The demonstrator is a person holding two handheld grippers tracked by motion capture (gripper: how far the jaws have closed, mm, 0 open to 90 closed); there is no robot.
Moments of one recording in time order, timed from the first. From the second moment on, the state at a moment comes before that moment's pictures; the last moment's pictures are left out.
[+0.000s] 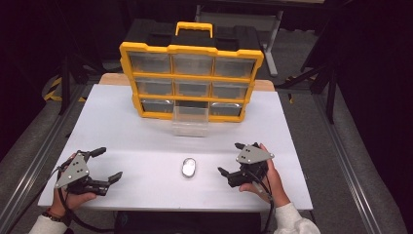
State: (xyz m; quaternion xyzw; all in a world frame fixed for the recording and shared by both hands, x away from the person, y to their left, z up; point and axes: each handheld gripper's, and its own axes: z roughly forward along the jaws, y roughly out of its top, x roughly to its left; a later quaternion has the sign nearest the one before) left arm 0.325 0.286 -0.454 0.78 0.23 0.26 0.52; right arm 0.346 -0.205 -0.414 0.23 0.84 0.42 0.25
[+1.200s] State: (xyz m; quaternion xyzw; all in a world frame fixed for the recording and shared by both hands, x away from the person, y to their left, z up) left arm 0.321 0.282 -0.460 0.80 0.21 0.24 0.51; right arm 0.381 -0.113 -0.447 0.15 0.91 0.37 0.13
